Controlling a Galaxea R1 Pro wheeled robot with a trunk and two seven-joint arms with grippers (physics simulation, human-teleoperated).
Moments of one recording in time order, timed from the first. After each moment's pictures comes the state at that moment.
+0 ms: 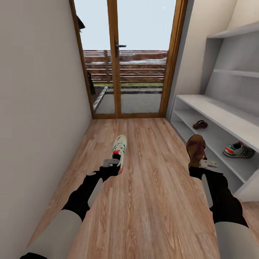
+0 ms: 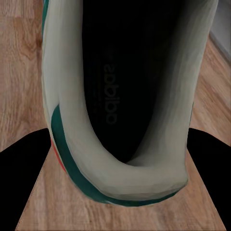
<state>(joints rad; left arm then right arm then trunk) -0.72 -0.12 -0.15 -0.87 0.18 0.39 -0.06 -0.62 -0.07 -0.26 -1.26 0.04 0.79 -0.06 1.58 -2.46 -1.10</state>
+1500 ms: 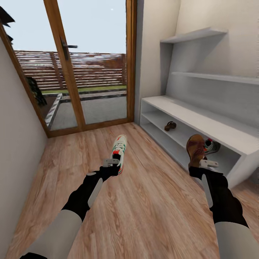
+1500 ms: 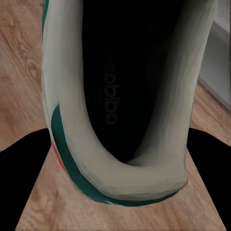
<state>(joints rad) -0.72 -0.12 -0.15 -0.87 0.18 0.39 -0.06 -0.62 -0.07 -0.26 -1.26 0.04 0.79 -0.06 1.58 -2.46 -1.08</state>
